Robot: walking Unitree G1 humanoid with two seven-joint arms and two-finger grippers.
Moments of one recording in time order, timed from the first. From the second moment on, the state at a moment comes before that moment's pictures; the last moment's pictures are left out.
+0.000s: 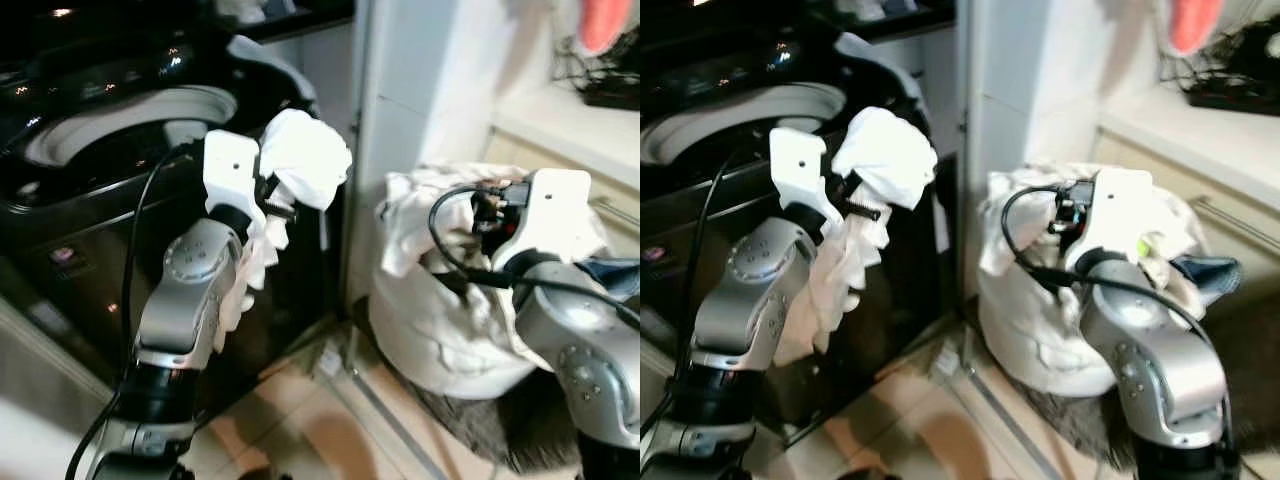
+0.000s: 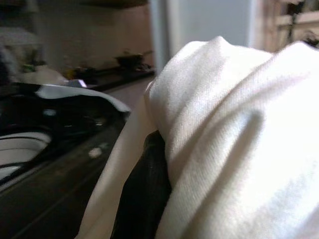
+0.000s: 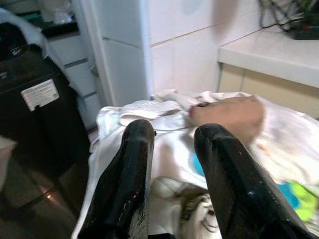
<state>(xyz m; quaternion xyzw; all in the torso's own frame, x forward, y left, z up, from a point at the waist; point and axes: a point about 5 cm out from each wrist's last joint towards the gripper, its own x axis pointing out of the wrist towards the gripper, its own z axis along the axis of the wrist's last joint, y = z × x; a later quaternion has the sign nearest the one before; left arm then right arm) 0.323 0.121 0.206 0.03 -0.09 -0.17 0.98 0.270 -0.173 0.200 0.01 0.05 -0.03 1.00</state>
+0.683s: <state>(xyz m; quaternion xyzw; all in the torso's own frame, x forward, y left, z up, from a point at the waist) 0.321 0.108 0.198 0.00 -0.07 -0.19 0.98 0.266 -0.174 0.195 0.02 0.05 -0.04 1.00</state>
